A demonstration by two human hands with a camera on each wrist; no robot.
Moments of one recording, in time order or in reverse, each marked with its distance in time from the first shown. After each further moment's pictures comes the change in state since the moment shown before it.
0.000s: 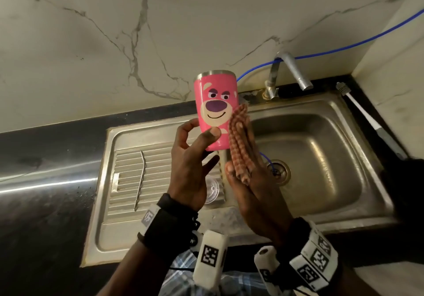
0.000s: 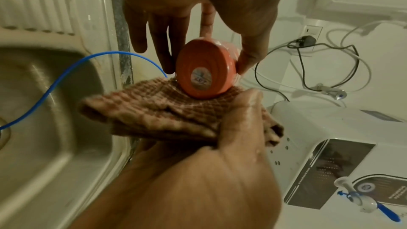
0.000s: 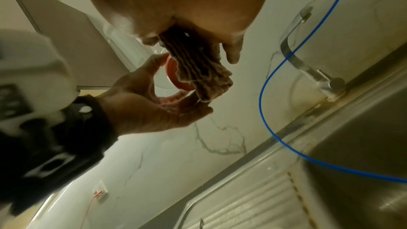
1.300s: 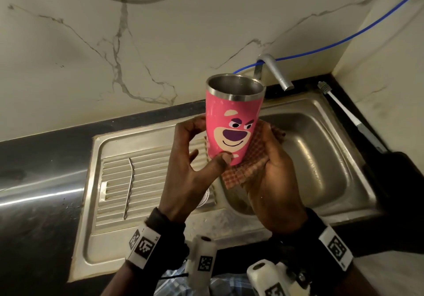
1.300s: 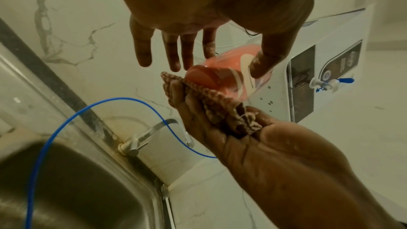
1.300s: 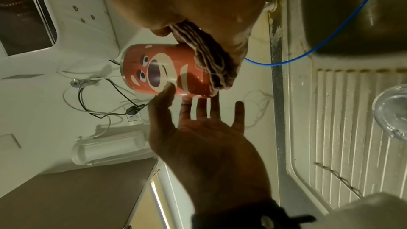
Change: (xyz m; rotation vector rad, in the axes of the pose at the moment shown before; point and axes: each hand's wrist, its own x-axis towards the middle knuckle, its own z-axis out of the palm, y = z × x) left_hand -0.022 0.005 0.010 0.481 -0.152 0.392; right_hand 0.013 -0.022 -0.033 1.183 0.314 0.503
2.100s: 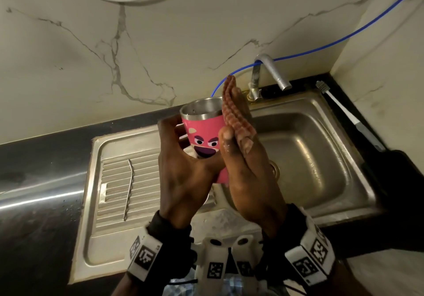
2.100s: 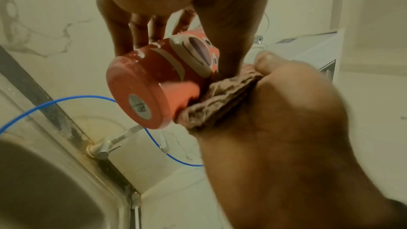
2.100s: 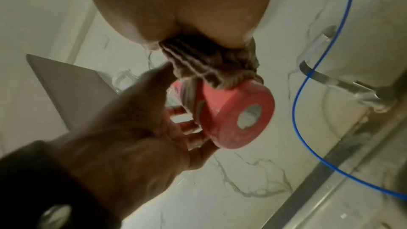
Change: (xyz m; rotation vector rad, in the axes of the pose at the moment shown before) left_hand -0.002 0.018 0.005 -0.004 0.225 -0.005; right_hand -0.002 0.014 0.020 -0.881 -0.169 -0.664
